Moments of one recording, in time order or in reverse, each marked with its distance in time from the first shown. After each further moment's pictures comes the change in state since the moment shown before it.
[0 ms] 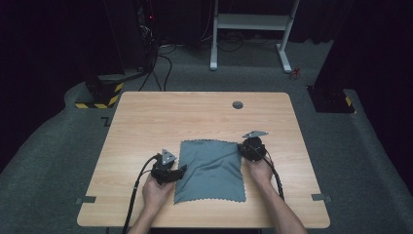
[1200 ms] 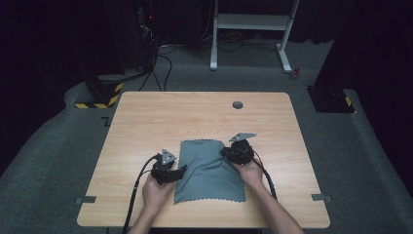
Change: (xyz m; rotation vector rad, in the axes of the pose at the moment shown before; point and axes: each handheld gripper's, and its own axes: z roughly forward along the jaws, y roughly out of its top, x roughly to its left) left arm 0.000 0.000 0.000 0.004 0.000 0.003; right arm 0.042 0.012 0.000 -0.020 0.201 -0.100
